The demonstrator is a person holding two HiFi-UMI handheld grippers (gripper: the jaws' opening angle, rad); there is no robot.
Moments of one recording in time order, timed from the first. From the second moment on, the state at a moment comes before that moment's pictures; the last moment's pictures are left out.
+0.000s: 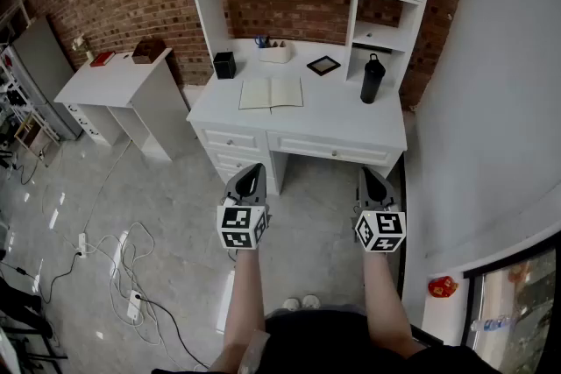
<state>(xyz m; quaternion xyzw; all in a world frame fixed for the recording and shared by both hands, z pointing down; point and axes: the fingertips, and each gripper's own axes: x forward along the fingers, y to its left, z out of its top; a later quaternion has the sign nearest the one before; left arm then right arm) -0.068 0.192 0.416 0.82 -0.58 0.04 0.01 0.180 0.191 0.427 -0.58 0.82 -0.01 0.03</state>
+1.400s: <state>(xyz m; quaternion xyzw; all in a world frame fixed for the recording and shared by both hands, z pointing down) -0.057 0.204 0.429 0.84 -0.55 0.01 0.02 0.181 0.191 0.426 -0.57 0.82 -0.03 0.05</state>
